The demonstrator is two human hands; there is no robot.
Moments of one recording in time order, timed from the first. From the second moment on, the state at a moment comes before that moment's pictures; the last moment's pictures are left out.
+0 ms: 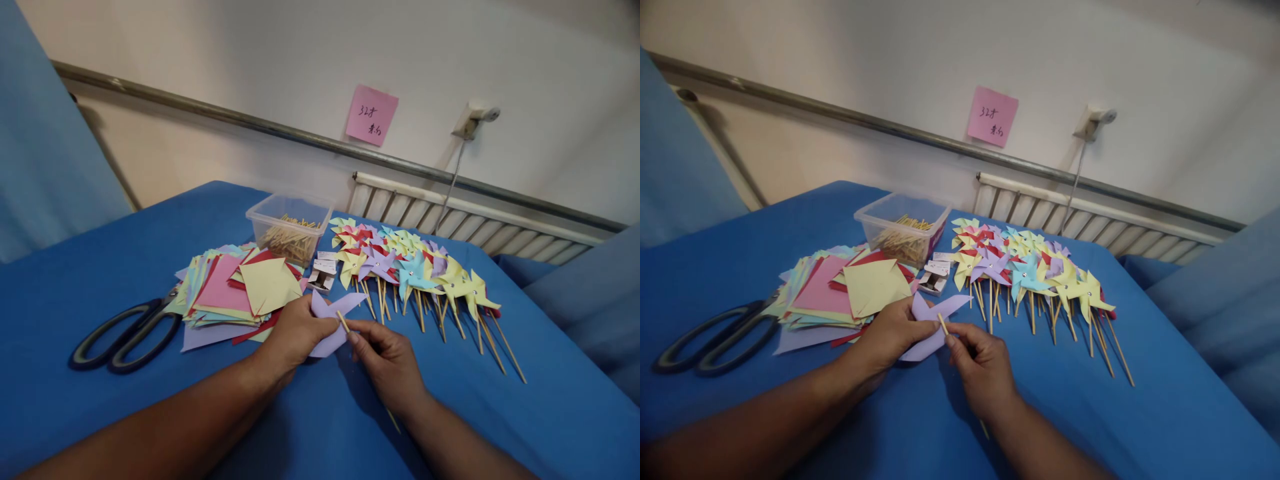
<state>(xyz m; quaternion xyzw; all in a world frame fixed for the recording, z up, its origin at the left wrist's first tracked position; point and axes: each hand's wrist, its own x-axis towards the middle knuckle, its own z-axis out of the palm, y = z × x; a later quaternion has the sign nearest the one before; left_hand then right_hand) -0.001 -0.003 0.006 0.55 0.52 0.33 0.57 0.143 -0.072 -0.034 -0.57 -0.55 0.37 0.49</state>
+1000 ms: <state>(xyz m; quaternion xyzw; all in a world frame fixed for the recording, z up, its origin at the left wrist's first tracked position) -0.001 -0.002 0.004 0.54 0.51 0.32 0.59 0.143 -0.073 -0.033 -0.57 -0.56 0.35 0.49</state>
